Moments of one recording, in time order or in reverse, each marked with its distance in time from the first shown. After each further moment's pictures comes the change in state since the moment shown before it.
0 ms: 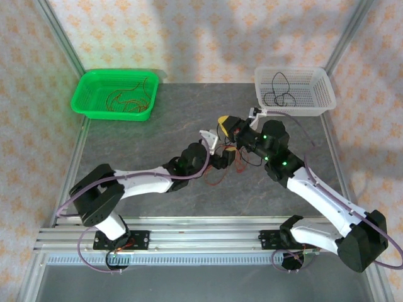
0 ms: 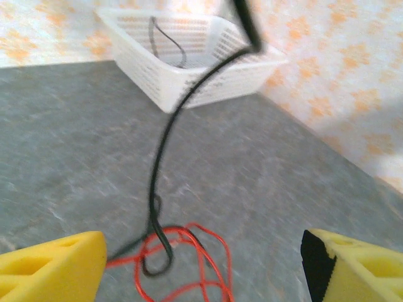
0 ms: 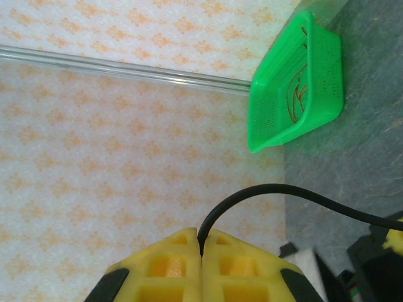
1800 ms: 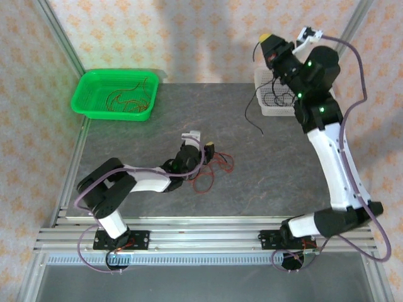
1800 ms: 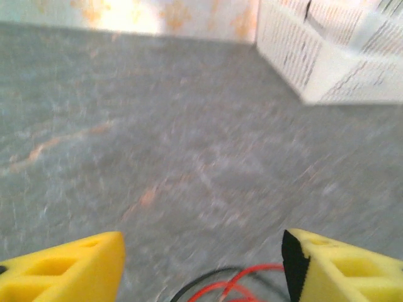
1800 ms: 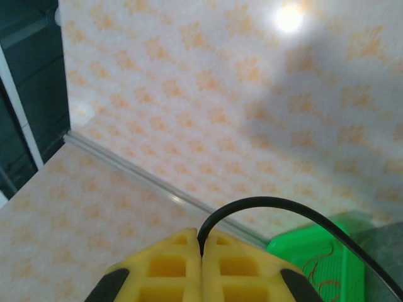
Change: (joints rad) left arm 0.099 0.043 -0.129 0.085 -0.218 -0.082; right arm -0.340 0.343 0.944 -0.408 -0.019 -0.326
